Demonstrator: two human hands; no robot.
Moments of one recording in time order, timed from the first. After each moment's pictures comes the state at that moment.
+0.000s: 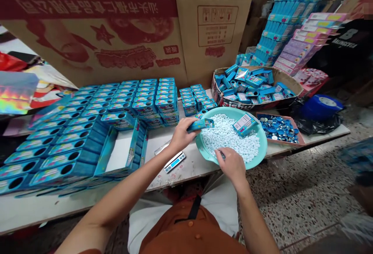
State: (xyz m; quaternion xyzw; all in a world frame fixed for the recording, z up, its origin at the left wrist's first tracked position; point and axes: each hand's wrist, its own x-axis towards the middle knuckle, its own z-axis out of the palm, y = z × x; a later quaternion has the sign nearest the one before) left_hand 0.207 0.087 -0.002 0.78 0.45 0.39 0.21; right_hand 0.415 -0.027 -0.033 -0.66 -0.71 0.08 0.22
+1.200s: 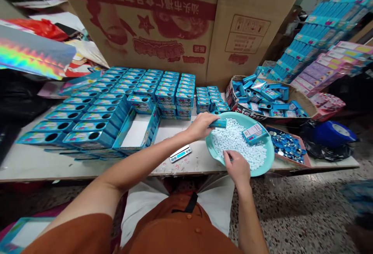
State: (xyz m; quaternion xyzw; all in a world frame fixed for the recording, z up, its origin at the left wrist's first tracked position) left_hand 0.215 0.091 0.029 0.85 0.40 0.31 0.15; right_hand 0.417 -0.027 -0.035 -0.67 -0.71 0.09 0.21
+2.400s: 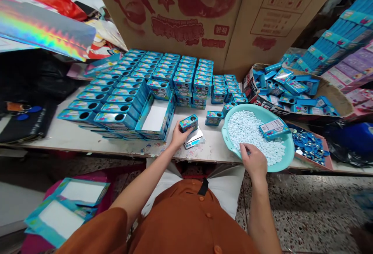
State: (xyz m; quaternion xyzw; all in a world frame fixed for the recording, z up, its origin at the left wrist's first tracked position) left_hand 0.113 0.022 -0.114 0.41 0.56 0.61 0.38; right_hand 0.417 -0.027 -0.036 -0.69 -0.69 0.09 0.20
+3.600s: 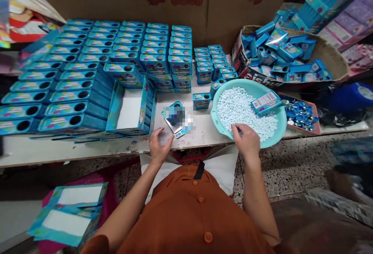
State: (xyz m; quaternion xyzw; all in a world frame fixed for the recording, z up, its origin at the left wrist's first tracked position) left_hand 0.087 -0.063 -0.150 0.59 0.68 0.43 0.06; right_hand 0.413 -0.025 -0.033 -0.69 -0.69 0.09 0.20
